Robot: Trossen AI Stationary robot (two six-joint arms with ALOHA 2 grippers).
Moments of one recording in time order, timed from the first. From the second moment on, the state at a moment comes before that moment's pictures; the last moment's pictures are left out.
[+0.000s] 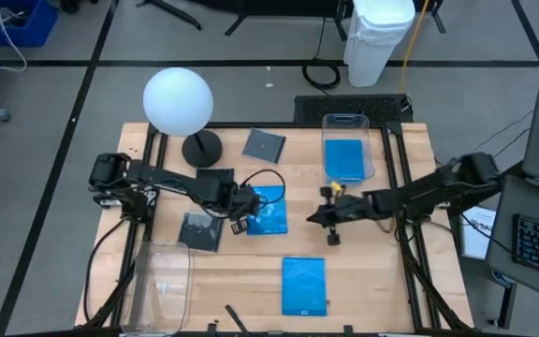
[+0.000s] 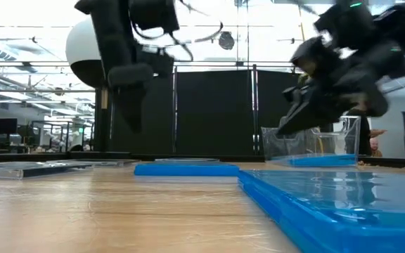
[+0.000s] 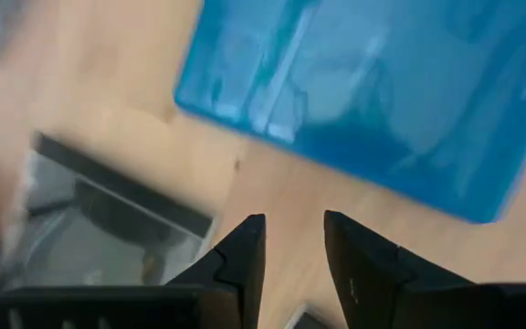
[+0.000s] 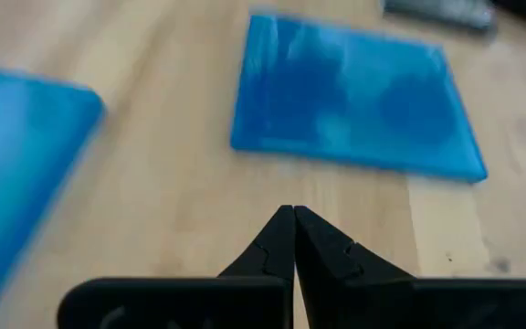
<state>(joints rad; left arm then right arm) -0.07 1.72 1.14 -0.82 -0.23 -0.45 0.11 1.42 0.45 0.30 0.10 -0.12</state>
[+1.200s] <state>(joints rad) -0.03 1.91 1.11 -0.60 -0.18 -0.26 0.02 1.68 0.64 0.46 0.08 -0.20</state>
